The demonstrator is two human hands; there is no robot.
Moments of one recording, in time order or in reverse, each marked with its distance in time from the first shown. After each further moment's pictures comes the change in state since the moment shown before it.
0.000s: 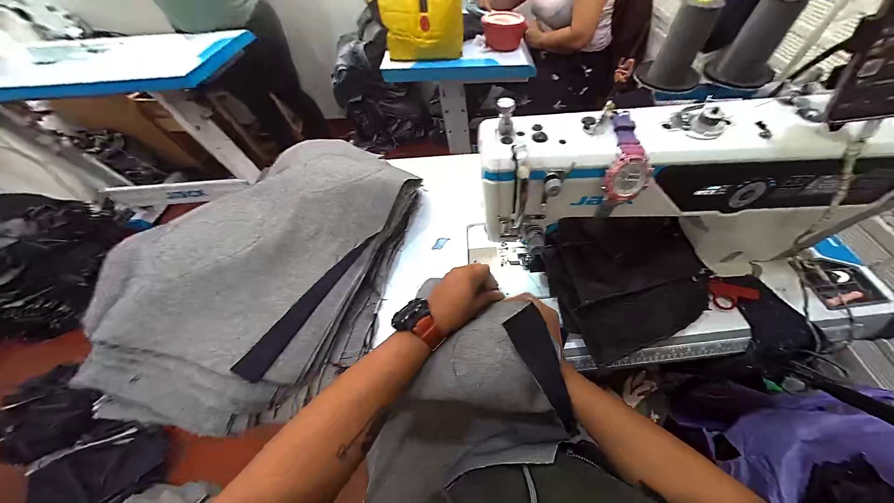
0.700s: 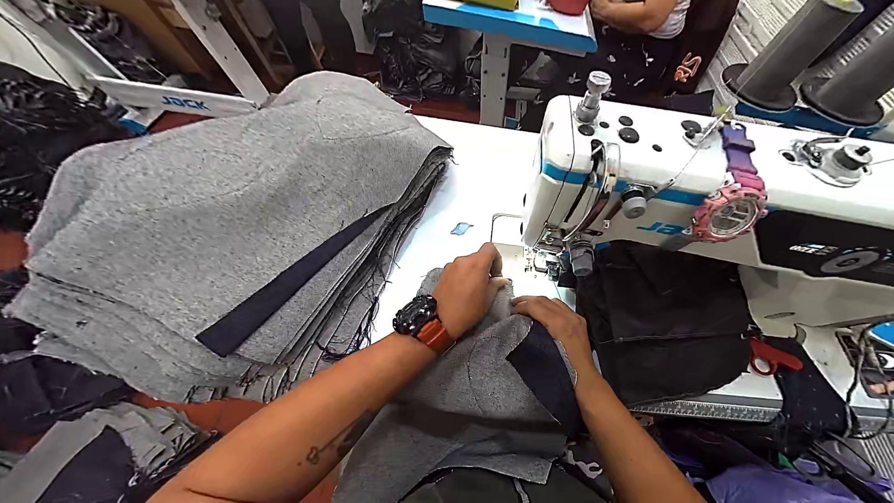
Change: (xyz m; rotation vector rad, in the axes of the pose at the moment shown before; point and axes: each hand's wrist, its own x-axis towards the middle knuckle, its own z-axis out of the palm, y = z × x) left_hand 0.001 0.010 -0.010 -0.031 0.128 -0.395; right_hand 0.042 0.014 -0.015 -0.378 -0.406 -0.335
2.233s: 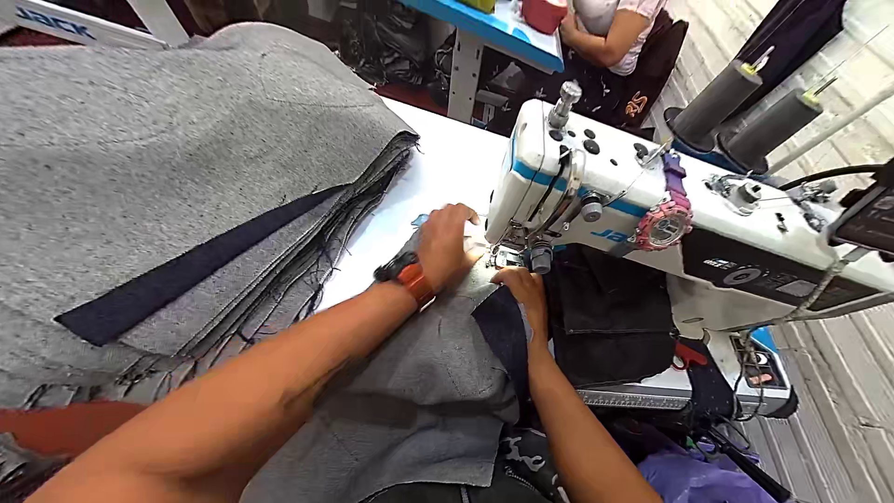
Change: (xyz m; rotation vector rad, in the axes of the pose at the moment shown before) left_hand 0.049 -0.008 0.016 -0.169 0.204 0.077; right_hand 0.036 0.028 0.005 0.247 0.151 0.372
